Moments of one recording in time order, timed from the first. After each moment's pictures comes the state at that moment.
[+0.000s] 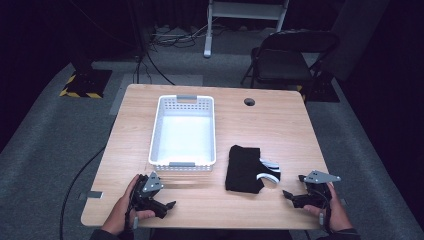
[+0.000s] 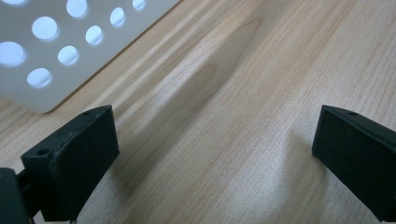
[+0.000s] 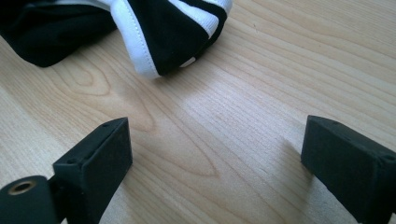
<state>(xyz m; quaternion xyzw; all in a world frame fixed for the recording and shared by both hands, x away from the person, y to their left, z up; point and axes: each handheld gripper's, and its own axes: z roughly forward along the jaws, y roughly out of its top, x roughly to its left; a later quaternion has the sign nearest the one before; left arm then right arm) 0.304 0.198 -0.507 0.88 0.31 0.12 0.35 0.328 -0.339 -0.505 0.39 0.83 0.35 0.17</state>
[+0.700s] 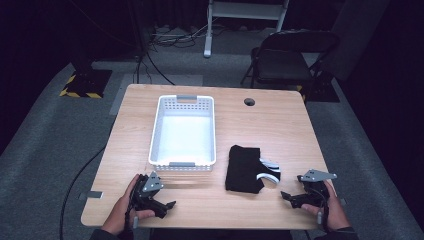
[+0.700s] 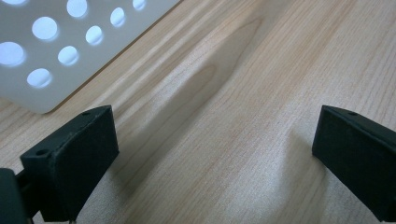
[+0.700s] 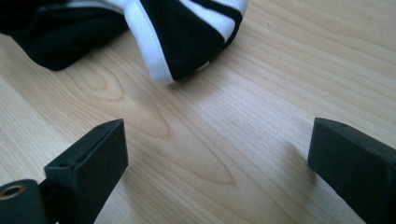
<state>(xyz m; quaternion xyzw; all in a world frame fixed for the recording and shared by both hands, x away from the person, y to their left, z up) 0.304 0.198 -0.507 0.88 0.31 0.12 0.35 0.330 -0.331 -0.500 0.40 0.84 0.34 0.15</state>
